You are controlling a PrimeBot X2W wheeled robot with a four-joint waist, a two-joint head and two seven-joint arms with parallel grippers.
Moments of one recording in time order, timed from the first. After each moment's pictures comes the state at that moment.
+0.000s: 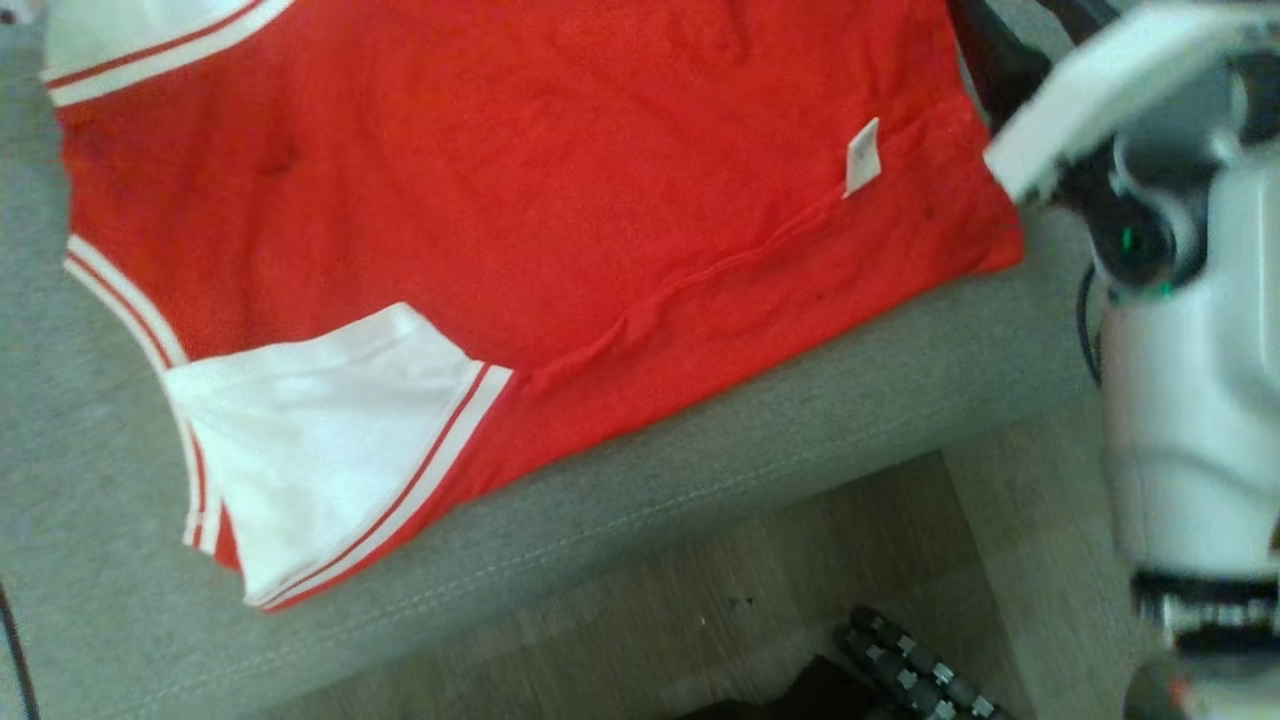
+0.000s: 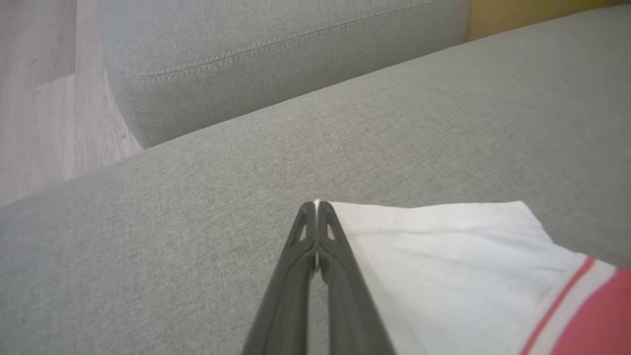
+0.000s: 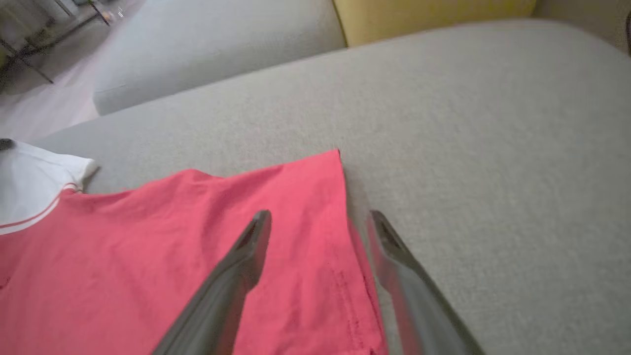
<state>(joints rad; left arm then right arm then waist) -1.31 0.50 -0.63 0.93 -0.61 -0.12 0.26 -0.79 -0.11 0.11 0.33 0.32 0.13 0.55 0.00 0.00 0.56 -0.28</state>
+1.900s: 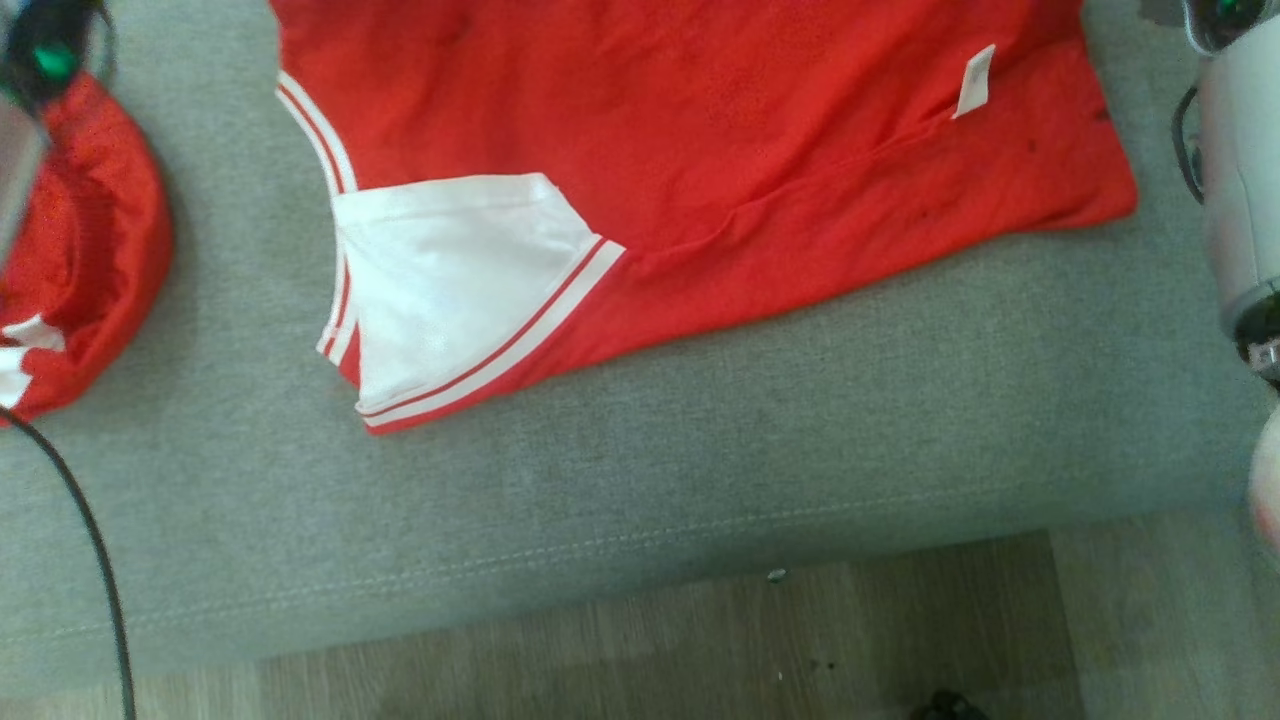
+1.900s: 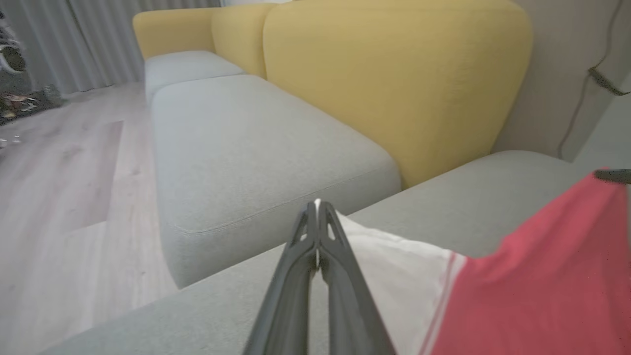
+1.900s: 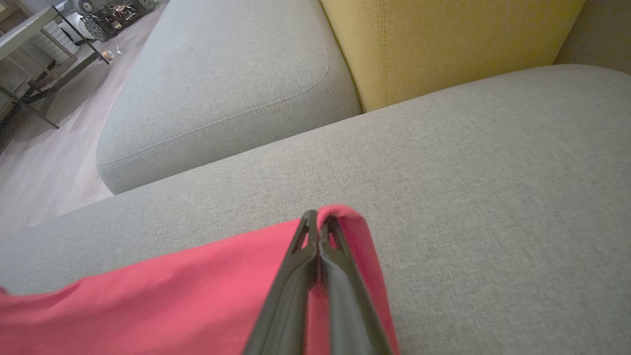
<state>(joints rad) -1.35 0.50 -0.90 0.71 -0.84 -0.13 -0.11 -1.39 -0.17 -0.18 1.25 0.02 0.13 0.30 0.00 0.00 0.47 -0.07</state>
